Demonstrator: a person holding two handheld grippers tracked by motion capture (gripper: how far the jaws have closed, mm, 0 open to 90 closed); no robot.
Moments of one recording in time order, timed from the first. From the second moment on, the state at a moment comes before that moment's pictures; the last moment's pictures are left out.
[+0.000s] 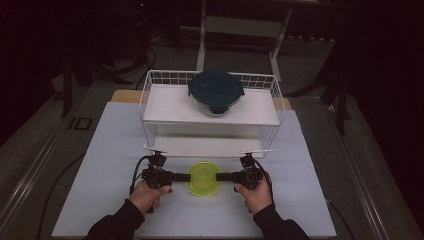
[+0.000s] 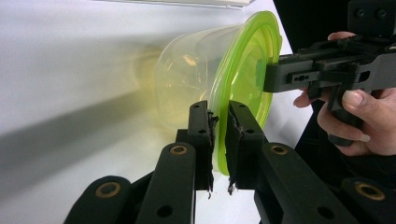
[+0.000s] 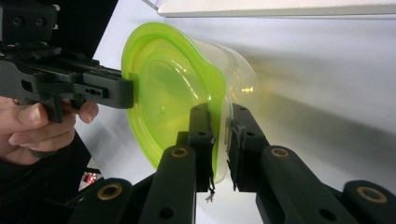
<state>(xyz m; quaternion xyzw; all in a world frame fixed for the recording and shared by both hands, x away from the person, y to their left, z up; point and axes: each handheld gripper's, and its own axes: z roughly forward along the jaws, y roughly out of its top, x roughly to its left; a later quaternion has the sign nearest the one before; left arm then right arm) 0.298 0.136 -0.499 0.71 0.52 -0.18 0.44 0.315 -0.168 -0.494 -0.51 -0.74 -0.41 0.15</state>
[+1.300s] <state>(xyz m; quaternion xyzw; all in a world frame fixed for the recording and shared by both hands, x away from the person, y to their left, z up) 0.304 0.147 -0.417 0.69 0.47 -0.19 0.51 0.306 -0.178 -0.394 -0.46 -0.75 -0.47 0.12</state>
